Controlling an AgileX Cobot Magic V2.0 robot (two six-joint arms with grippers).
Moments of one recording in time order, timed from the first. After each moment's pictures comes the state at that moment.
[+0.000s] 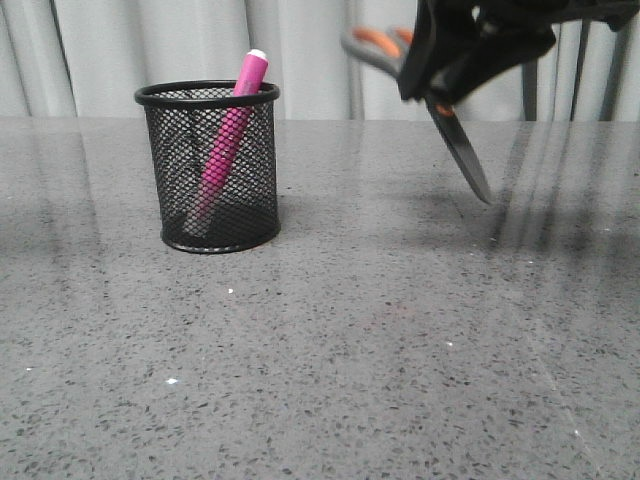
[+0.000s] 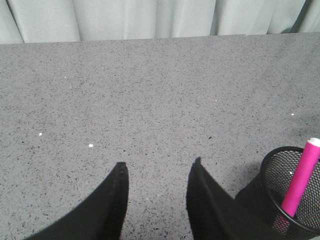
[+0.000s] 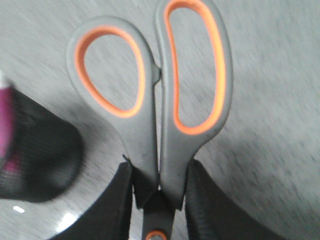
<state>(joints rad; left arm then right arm) 0.00 1.05 -1.01 -0.59 0.64 0.54 0.56 1.38 -1.08 -0.14 0.48 0.41</state>
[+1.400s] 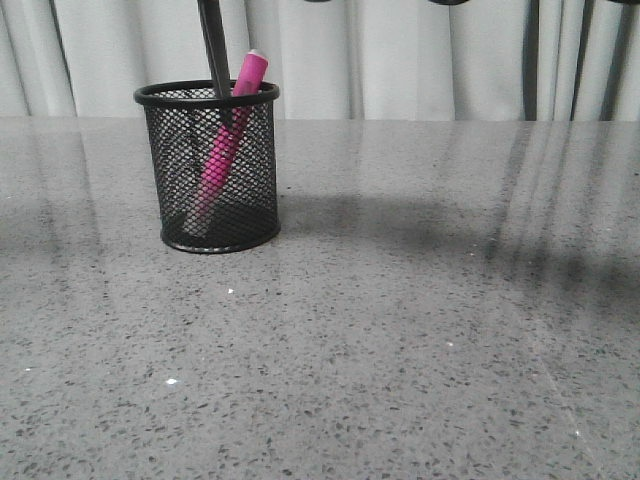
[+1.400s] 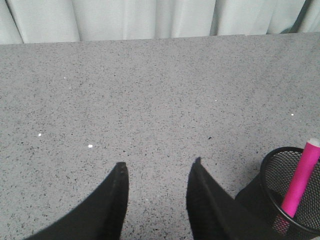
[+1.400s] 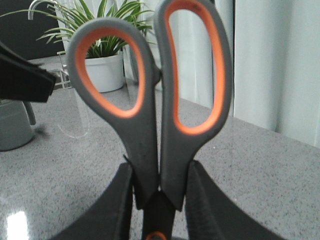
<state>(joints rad) 0.00 1.05 -1.01 -0.59 0.64 0.54 0.60 1.60 -0.94 -0.44 -0.70 0.41</state>
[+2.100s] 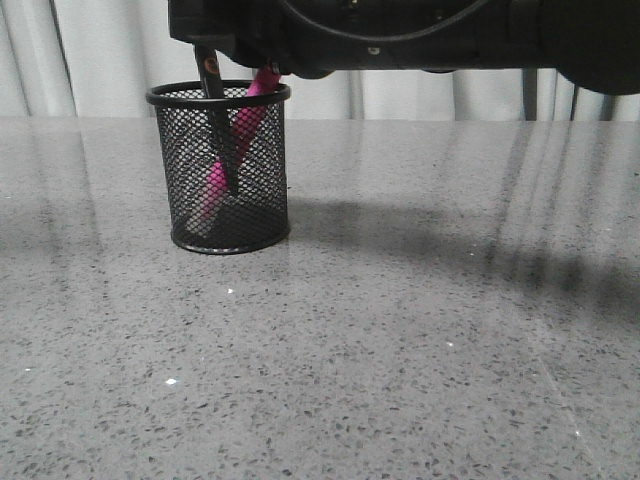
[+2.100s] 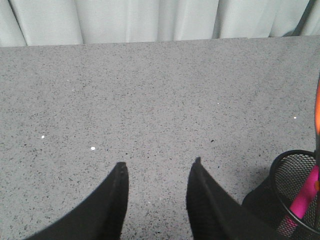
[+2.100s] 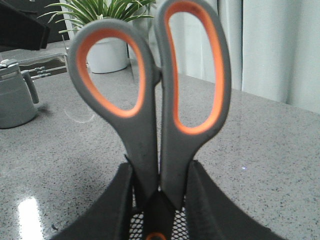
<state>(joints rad) 0.00 1.05 -1.01 -0.59 0.63 0.54 0.60 1.67 -0.89 -0.43 -0.78 0.39</state>
